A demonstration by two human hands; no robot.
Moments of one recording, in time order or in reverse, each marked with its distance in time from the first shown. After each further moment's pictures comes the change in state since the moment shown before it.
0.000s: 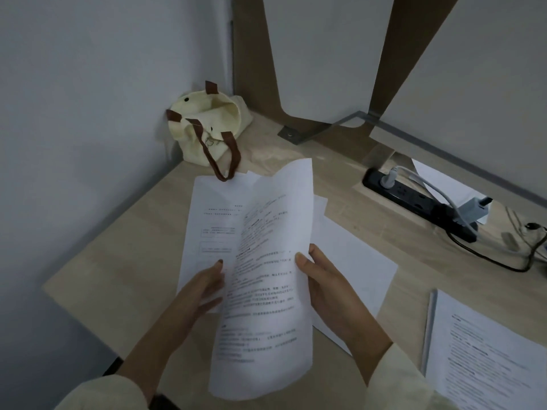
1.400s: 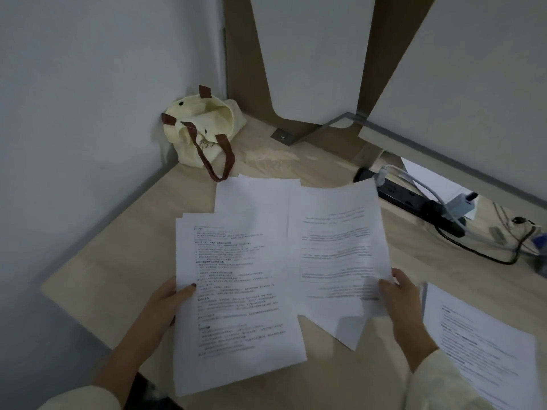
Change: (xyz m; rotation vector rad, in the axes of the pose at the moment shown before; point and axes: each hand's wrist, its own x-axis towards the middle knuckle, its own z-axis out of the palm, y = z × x) left_hand -0.020 -0.011 -0.030 0.139 0.116 0.122; right_hand -0.029 0.007 -0.108 -0.615 0.924 -0.044
